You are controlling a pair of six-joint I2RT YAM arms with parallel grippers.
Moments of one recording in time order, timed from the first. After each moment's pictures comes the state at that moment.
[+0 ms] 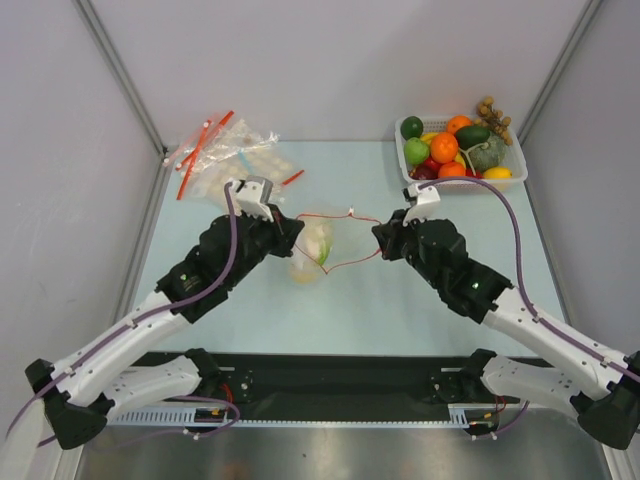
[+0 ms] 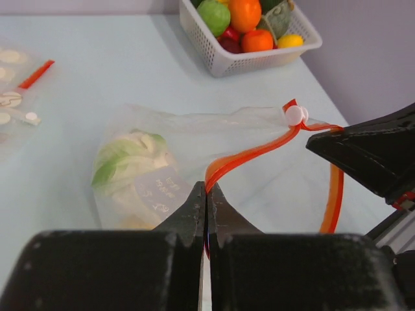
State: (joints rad) left arm -0.80 0.95 0.96 -0.24 -0.23 -0.41; right arm 0.83 0.97 0.88 -0.16 0.31 0.38
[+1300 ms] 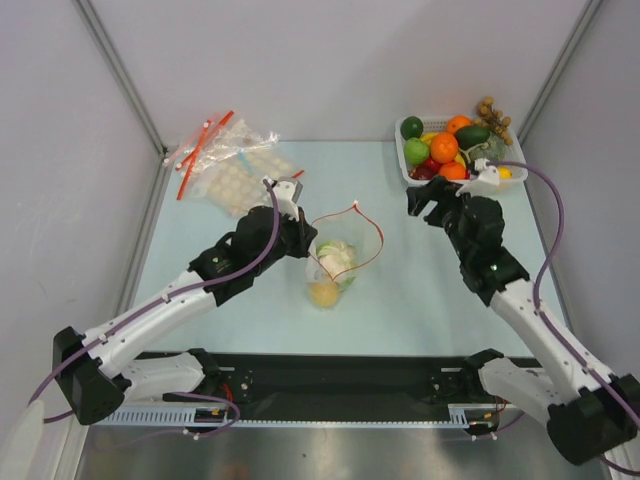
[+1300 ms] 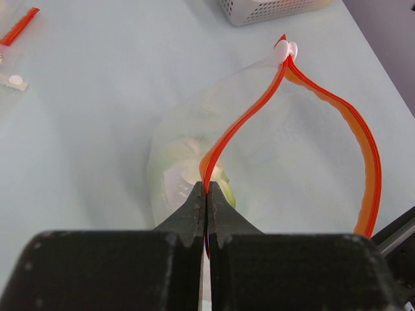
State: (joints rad) left arm -0.80 1.11 0.98 -0.25 -0.21 -0.40; right arm 0.42 0.92 0.81 0.03 0.19 0.48
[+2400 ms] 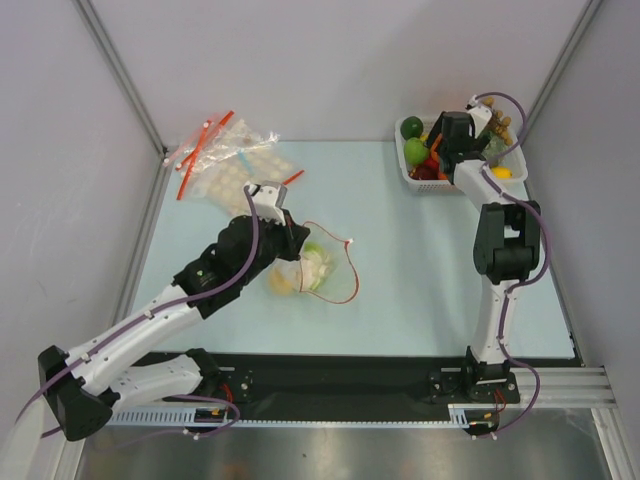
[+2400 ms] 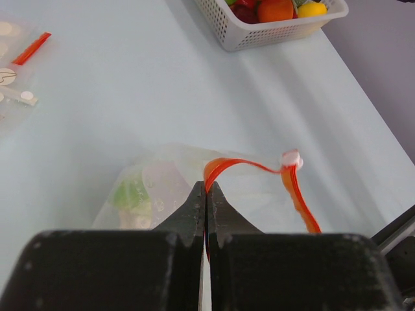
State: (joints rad) left arm -0.80 0.99 0.91 -0.20 -0.22 -0.40; right arm 0.09 2.12 1.75 -0.08 0.43 0.45
